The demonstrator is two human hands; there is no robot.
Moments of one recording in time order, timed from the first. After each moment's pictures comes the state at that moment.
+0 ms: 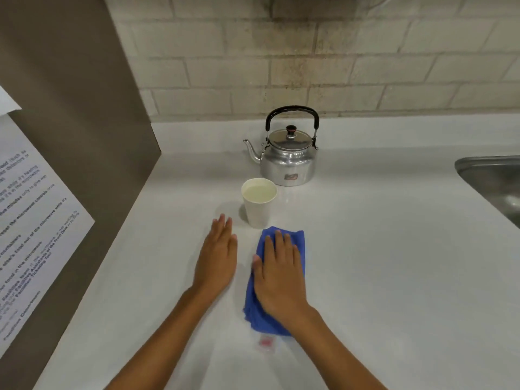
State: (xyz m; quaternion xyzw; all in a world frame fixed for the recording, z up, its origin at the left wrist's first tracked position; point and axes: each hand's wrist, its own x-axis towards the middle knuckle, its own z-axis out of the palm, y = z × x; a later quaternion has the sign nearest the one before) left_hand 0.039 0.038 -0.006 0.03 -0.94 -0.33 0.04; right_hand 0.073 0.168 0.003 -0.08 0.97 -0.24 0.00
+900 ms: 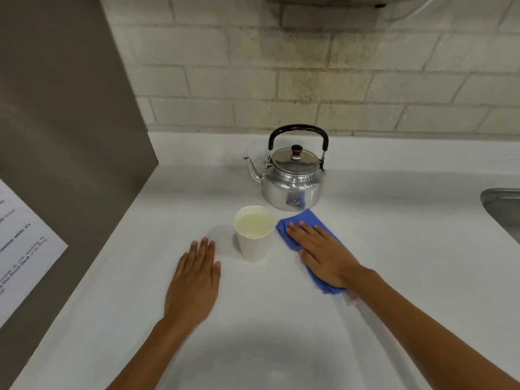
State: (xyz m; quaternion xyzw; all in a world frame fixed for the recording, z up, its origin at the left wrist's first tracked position) left_hand 0.008 0.016 -0.037 0.04 -0.99 -0.10 0.06; right_hand -0.085 0.293 -0.017 -0.34 0.93 -0.13 0.03
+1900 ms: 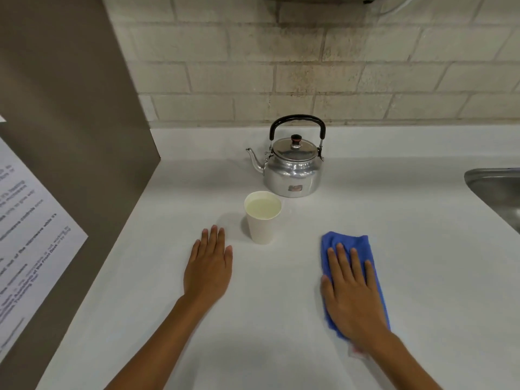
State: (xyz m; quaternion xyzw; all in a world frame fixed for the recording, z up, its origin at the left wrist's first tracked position) left_hand 0.009 0.015 -0.030 0.04 -0.99 -0.12 0.02; right_hand 0.059 0.271 -0.007 -0.04 1.00 -0.04 -0.05
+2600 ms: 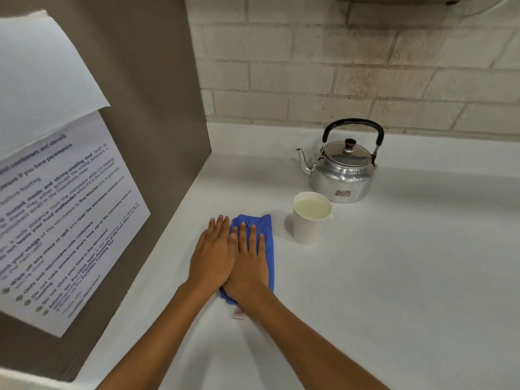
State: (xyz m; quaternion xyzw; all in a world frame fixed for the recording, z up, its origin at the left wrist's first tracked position) left_hand 0.033 -0.039 0.005 0.12 -0.96 -0.24 0.03; right_hand 0.032 0.042 0.000 -0.24 0.97 -0.07 0.06
